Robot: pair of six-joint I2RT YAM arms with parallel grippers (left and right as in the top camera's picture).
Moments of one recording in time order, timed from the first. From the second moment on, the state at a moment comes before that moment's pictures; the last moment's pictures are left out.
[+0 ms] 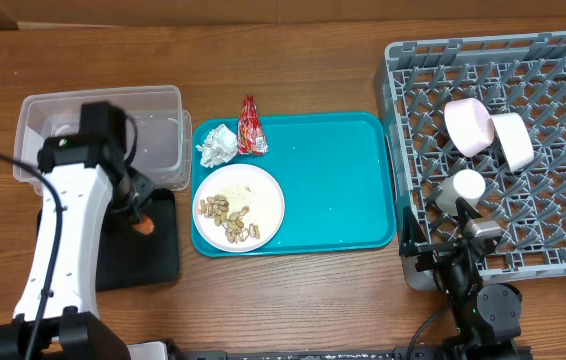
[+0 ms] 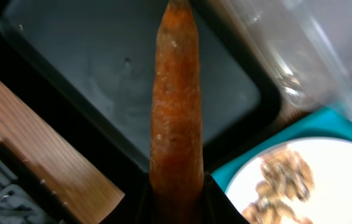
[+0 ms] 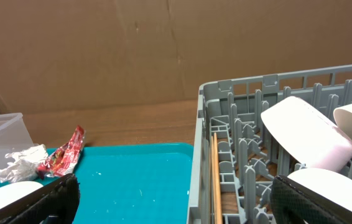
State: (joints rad) left arm 0.13 1.51 1.23 -1.25 -0.14 -0.87; right arm 0.18 0.01 0.02 -0.04 -0.02 0.18
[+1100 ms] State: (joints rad) left arm -0.42 1.55 1.28 -0.83 -0.03 -0.50; right arm 0.18 0.01 0.02 -0.03 -0.02 0.18
